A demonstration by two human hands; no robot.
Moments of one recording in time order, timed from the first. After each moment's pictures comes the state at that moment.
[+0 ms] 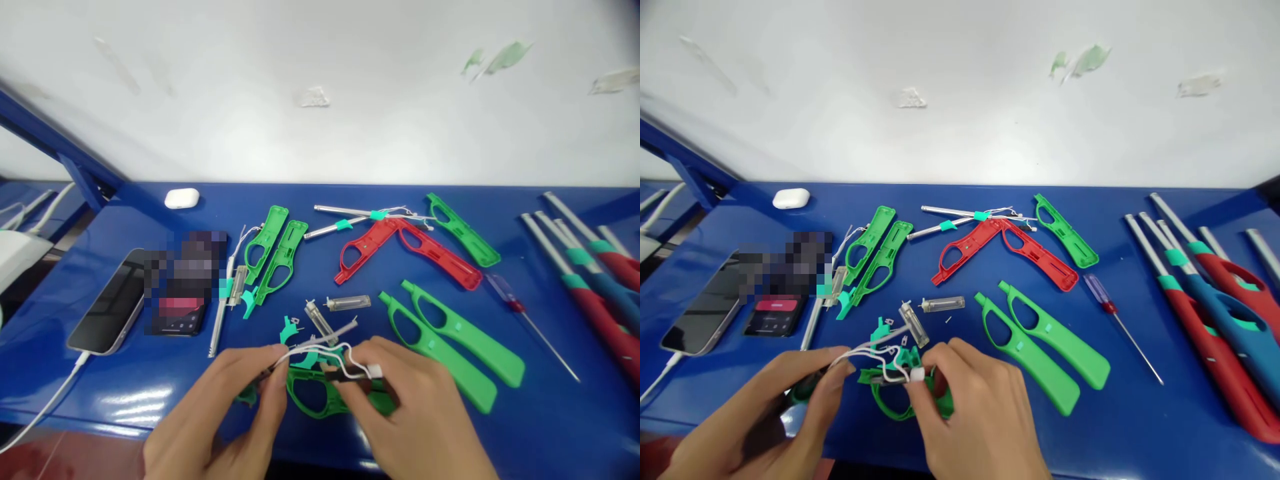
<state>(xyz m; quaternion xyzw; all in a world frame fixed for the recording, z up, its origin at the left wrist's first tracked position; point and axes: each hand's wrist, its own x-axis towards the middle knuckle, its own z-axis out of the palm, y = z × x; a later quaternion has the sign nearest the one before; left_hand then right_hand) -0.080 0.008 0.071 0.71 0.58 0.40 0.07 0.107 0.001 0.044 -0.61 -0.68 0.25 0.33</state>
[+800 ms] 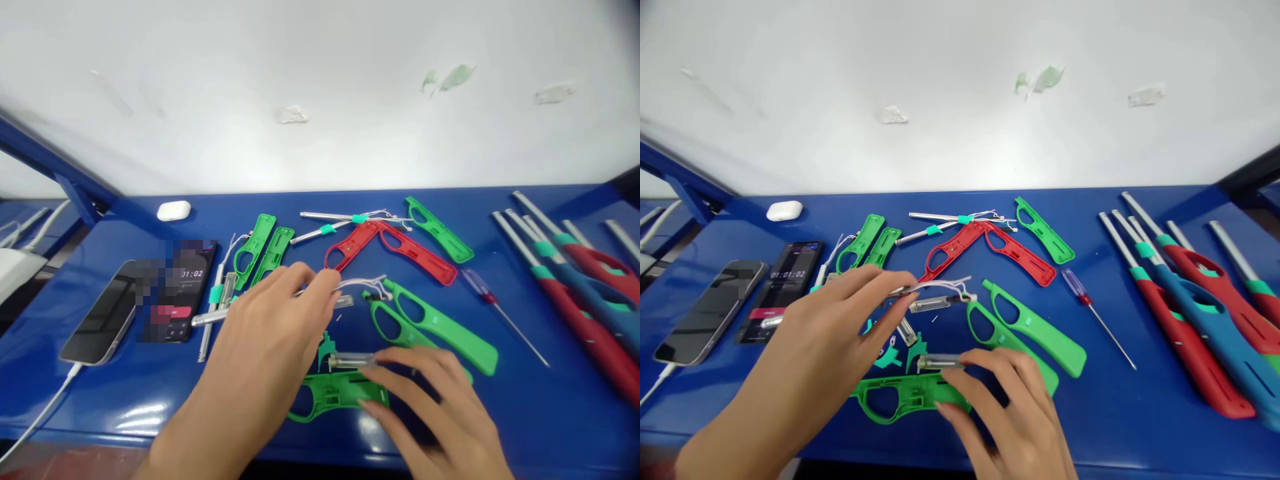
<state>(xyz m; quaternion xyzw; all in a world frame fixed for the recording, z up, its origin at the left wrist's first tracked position) -0.043 0.080 0.100 0.89 0.41 0.18 0.01 0.157 -0.040 0.024 -0.56 -0.74 0.07 0.37</state>
